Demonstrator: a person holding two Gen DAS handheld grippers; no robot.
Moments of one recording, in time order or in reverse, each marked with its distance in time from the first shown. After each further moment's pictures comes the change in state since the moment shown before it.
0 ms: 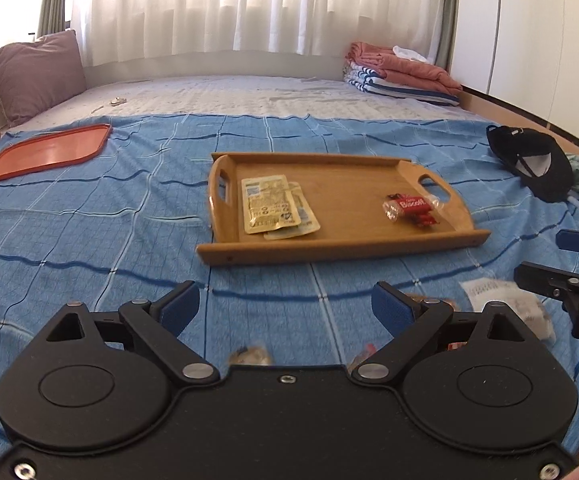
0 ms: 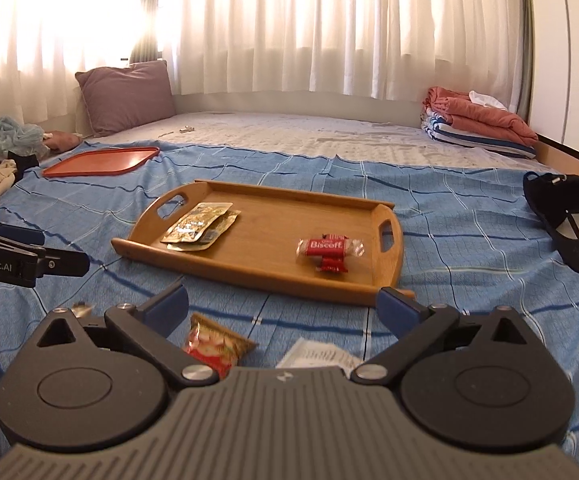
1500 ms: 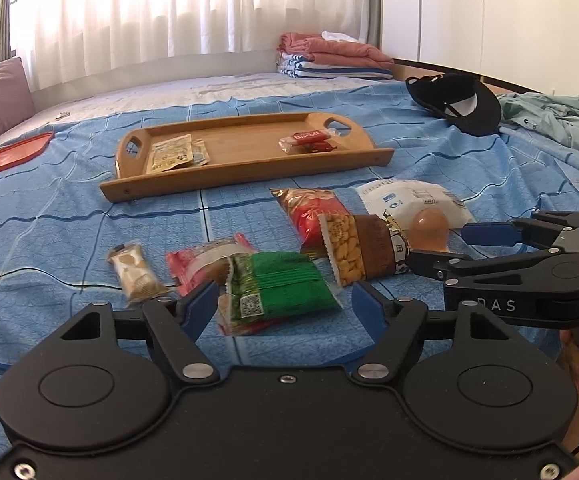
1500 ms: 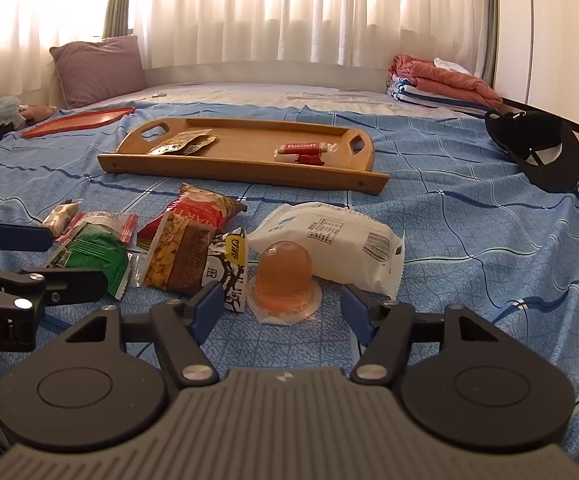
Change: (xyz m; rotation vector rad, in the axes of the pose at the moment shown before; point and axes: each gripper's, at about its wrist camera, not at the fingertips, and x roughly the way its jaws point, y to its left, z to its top) left arm -0.022 -0.090 -0.099 0.141 -0.016 -0.115; right arm -0.022 0.014 -0.098 0.036 0.057 -0.098
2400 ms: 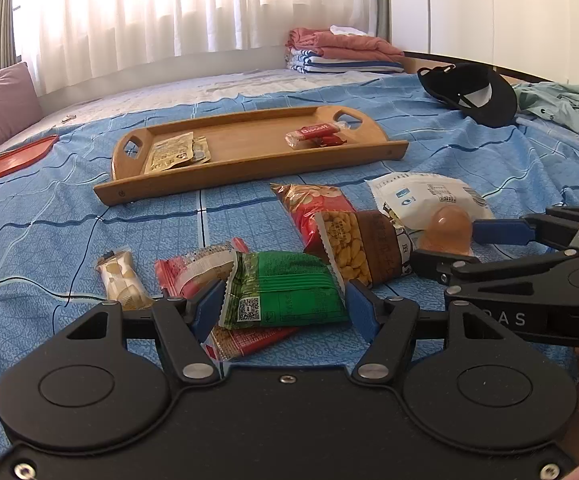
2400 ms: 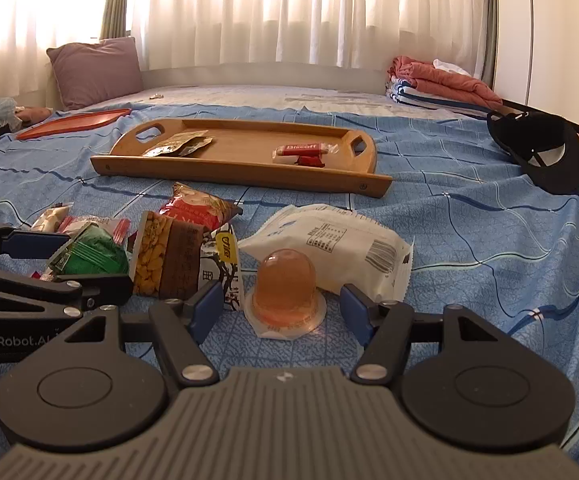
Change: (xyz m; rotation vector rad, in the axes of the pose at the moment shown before) left arm 0.028 -0.009 0.001 0.023 0.002 0.048; right arm 0.015 0.001 0.001 0.000 -0.005 -0.005
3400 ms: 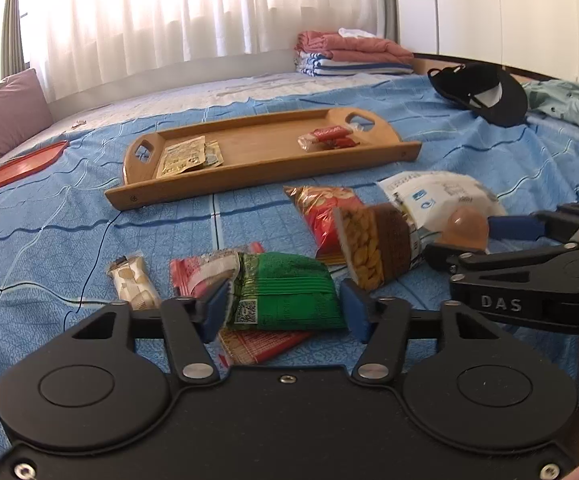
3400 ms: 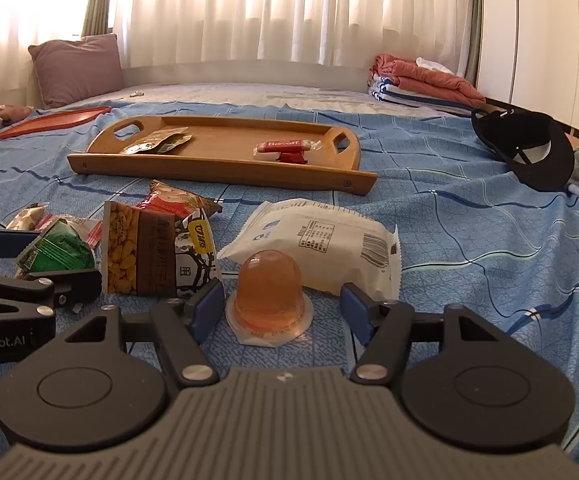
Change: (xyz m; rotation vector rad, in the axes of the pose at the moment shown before) left arm 0.004 0.005 0.000 0.011 -0.014 0.032; right arm 0.011 -0.002 0.001 0.014 0.003 -0.060
